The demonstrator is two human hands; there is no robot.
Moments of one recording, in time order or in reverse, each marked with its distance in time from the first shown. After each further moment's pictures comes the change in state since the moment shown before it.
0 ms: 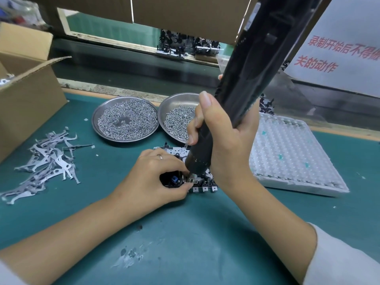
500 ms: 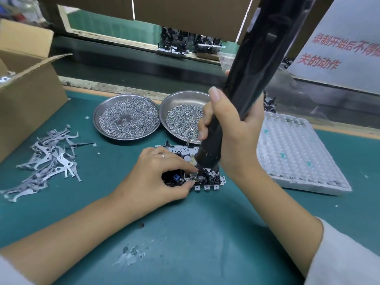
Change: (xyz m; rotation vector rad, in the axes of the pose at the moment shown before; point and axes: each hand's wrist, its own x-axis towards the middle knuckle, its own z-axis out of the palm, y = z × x) left_hand -0.001 0.001 0.000 0.027 -0.006 -0.010; right_hand 0.009 0.004 -0.014 -0.087 0.072 0.084
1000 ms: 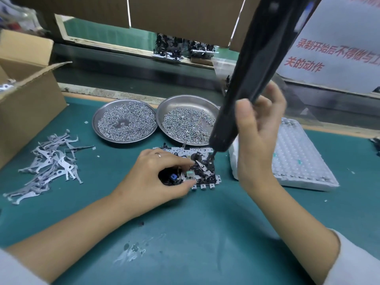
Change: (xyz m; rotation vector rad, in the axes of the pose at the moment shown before) left_hand -0.001 0.004 -0.004 -0.058 0.001 -0.024; right_hand -0.012 -0.009 -0.025 -0.144 0.175 -0.190
